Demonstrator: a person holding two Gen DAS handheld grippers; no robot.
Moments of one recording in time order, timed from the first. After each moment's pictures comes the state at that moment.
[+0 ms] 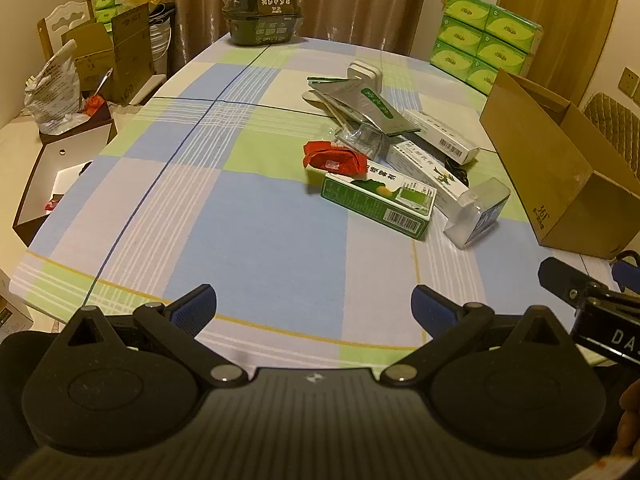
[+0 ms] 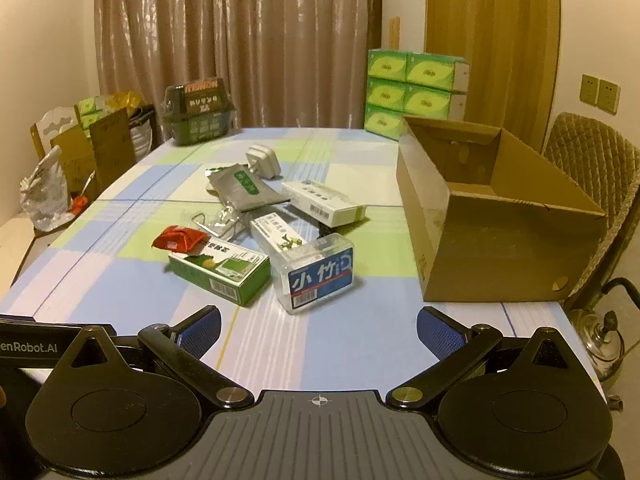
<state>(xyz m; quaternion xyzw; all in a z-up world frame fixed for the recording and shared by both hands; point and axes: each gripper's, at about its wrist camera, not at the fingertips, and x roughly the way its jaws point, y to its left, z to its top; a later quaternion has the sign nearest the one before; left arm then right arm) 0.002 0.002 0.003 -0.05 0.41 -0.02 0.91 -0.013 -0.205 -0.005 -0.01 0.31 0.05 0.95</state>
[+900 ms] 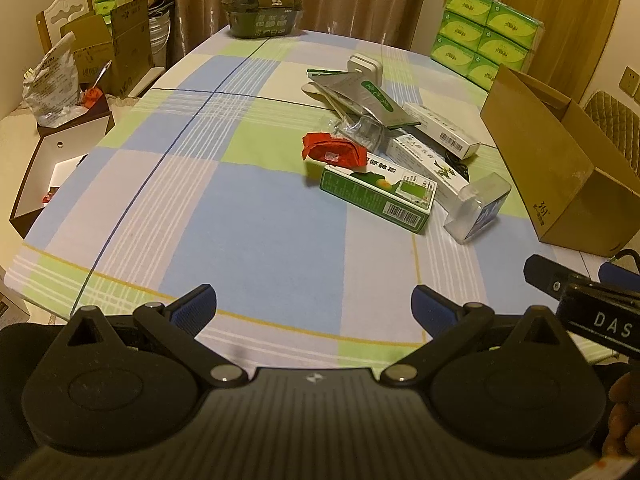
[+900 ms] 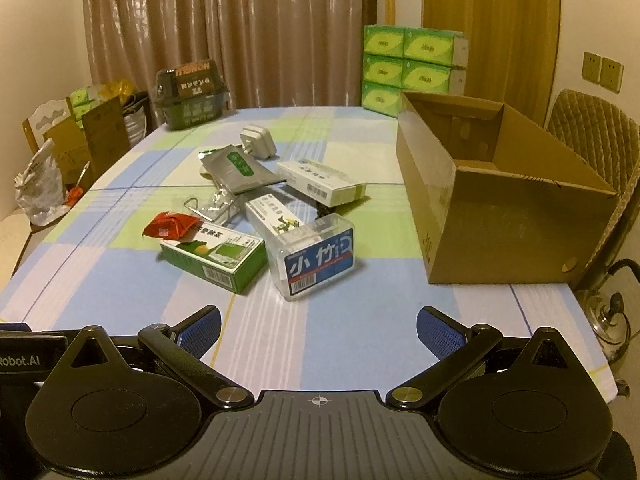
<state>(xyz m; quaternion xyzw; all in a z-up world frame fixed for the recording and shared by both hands) 0.001 0.004 -0.004 -0.06 0.42 -0.01 0.91 0.002 -0.209 -0.015 0.00 0.34 0.05 0.94</state>
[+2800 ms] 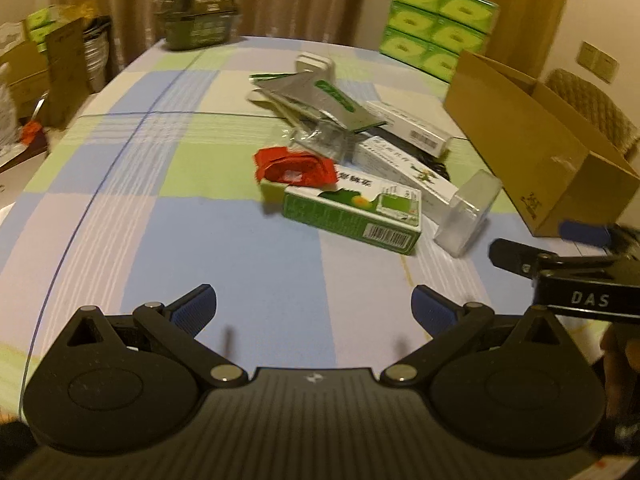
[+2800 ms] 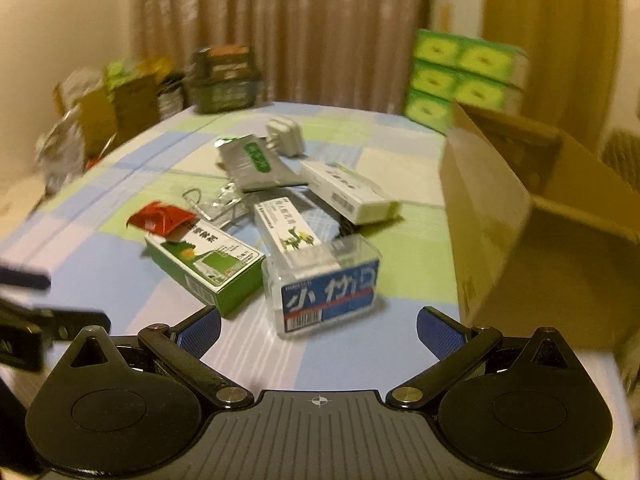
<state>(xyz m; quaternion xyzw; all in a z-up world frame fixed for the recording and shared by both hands) 0.062 0.007 -0.033 -0.03 0.40 -0.11 0.91 0.072 -0.205 -0.049 -0.10 0.32 0.13 0.93</state>
